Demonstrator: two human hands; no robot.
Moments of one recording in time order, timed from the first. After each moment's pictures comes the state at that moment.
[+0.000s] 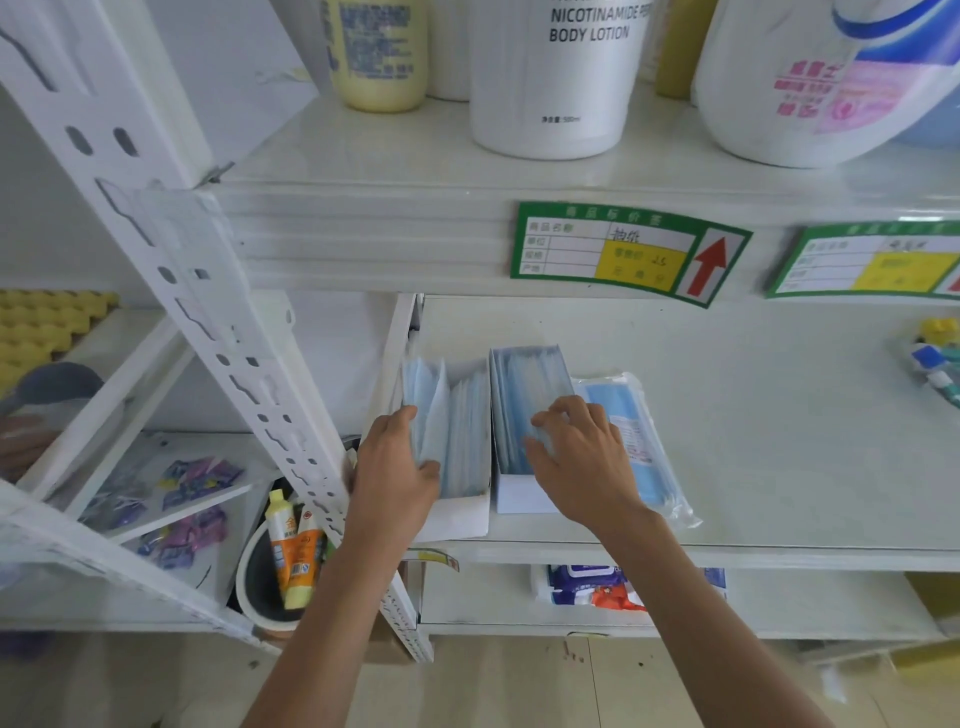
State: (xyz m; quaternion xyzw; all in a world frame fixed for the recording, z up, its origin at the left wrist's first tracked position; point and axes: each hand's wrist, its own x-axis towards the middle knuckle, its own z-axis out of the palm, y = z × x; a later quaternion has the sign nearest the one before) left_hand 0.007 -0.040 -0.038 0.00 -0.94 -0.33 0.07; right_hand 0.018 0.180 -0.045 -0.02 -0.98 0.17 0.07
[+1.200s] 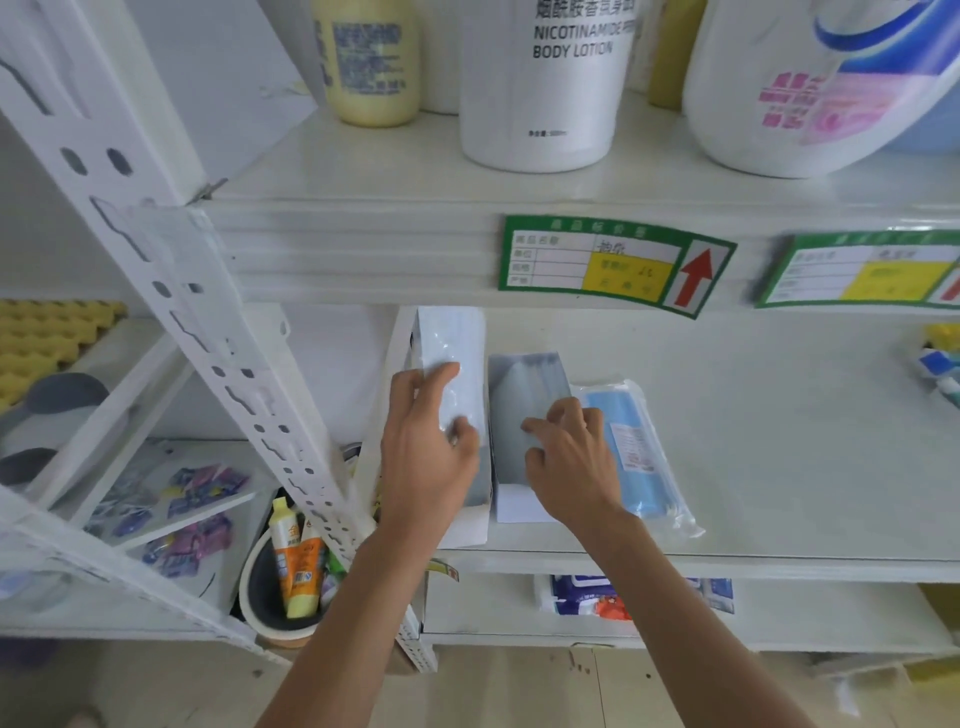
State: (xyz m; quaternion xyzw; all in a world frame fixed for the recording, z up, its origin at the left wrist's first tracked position) left_hand 0.010 -0.001 0.002 -0.09 -0.87 -0.41 0.25; right_hand 0.009 0.167 -0.045 -0.05 -0.98 0.17 0.08
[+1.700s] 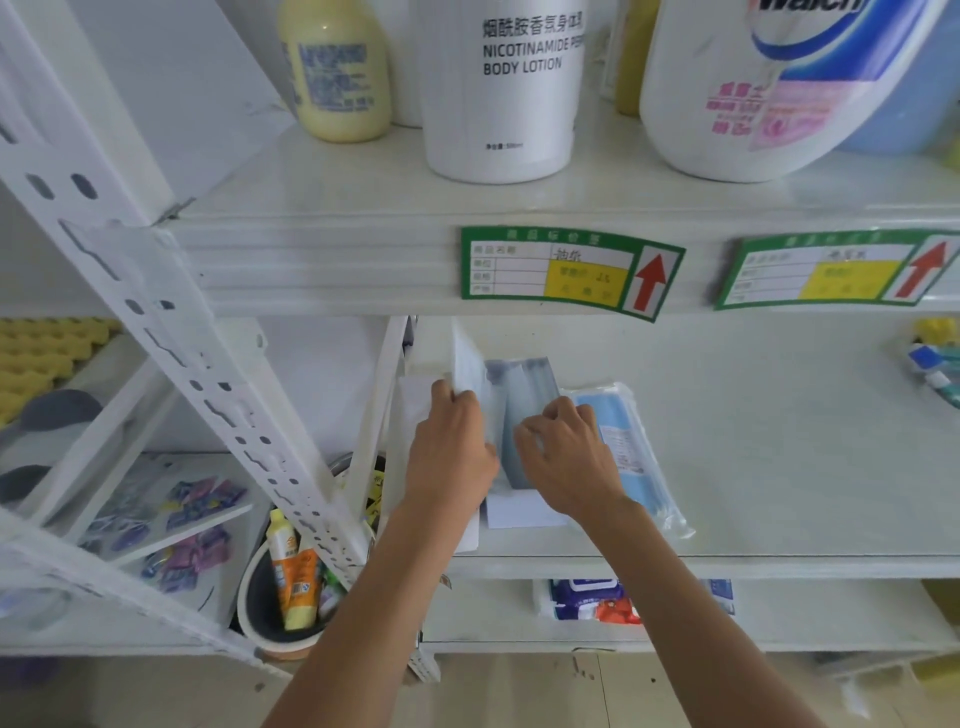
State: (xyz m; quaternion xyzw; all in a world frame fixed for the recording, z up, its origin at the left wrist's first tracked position) left_hand -0.003 0.035 0.013 -0.07 -0.97 -0.21 0.05; right_hand 0.004 0.184 -0.036 -0.03 -0.97 0.24 0.07
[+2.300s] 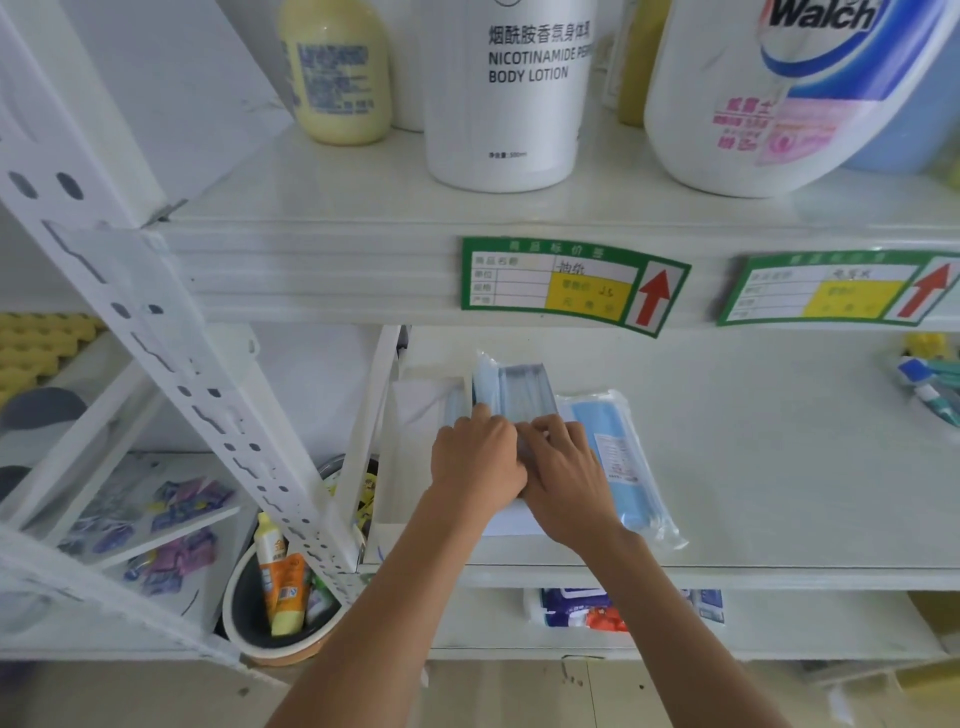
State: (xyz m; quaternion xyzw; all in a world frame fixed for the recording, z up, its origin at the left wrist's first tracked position) left_hand -0.018 0.064 -0.003 -0.16 -0.98 -0.08 0.01; right_hand 0.016 0.186 -0.048 0.02 -0.98 0.20 0.08
